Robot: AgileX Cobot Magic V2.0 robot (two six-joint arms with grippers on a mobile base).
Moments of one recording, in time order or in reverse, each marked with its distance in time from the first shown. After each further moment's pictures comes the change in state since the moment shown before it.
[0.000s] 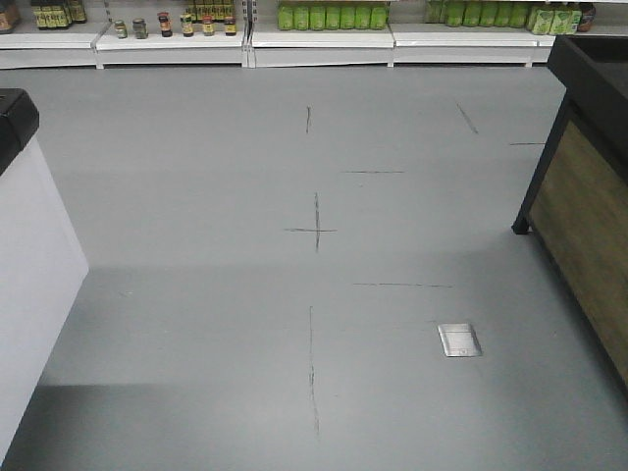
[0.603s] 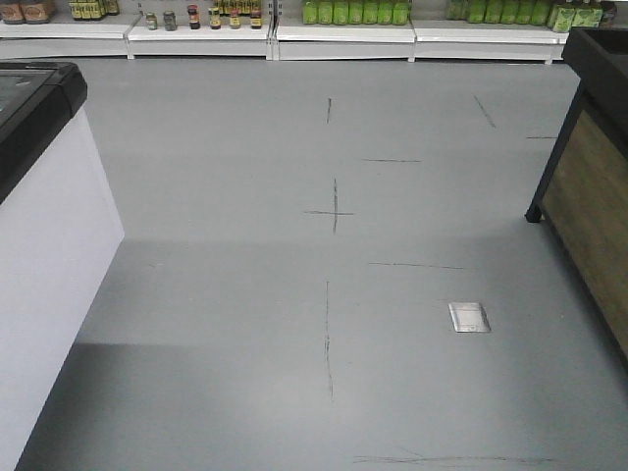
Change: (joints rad) left arm 0.000 0.000 0.000 0.000 0.000 0.000; right arm 0.000 0.000 0.000 0.000 0.000 0.000
